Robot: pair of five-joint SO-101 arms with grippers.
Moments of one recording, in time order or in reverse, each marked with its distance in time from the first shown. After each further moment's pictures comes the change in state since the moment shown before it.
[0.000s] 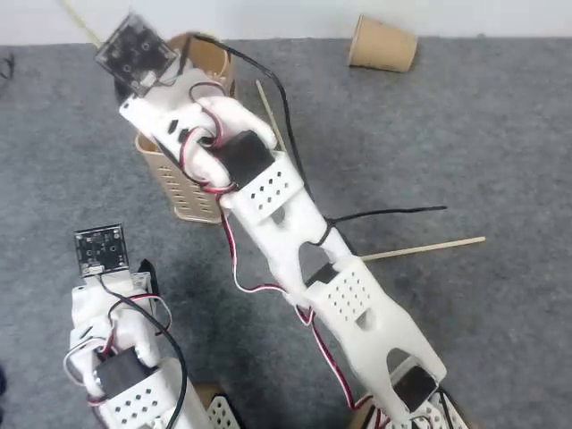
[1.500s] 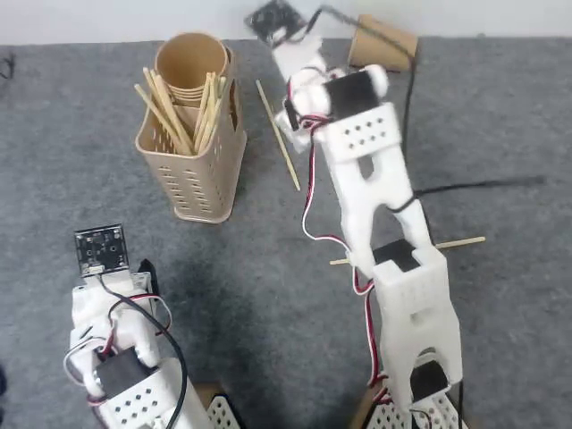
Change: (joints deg) left arm 0.0 0.0 0.0 0.0 0.0; right arm 21.5 -18.5 29.6 39.4 0.4
